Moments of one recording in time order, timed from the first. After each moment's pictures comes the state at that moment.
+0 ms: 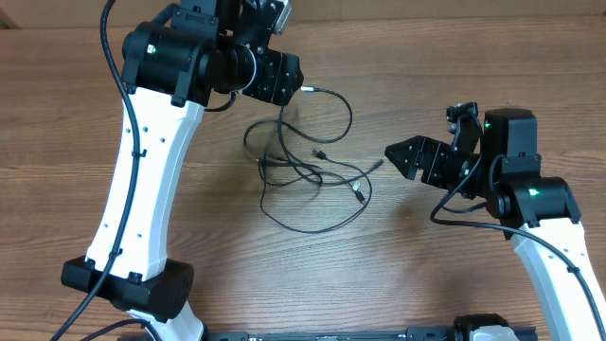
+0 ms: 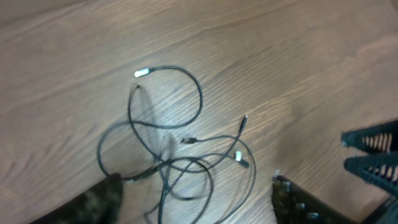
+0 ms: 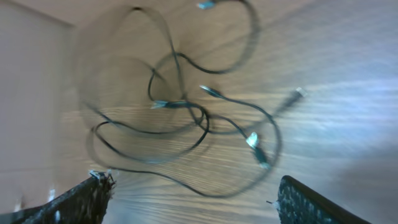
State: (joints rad) left arm -0.31 1.84 2.25 -1.36 0.29 -0.01; right arm 0.07 1.18 1.01 -0.74 -0.54 0.41
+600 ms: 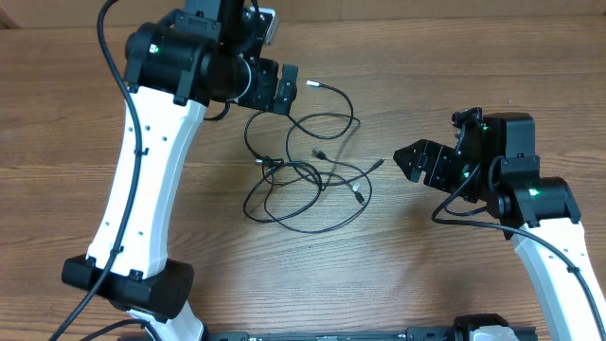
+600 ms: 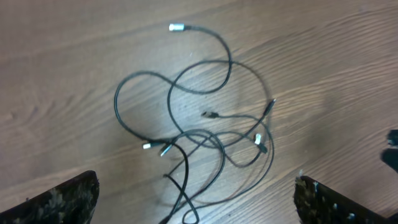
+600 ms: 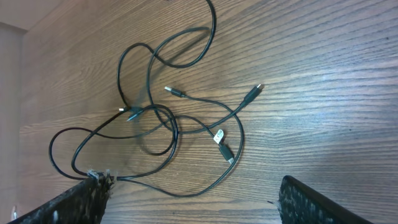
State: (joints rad) left arm -0.31 1.84 2.21 -1.44 0.18 -0.10; right arm 0.07 1.18 1.01 -0.78 -0.42 0.41
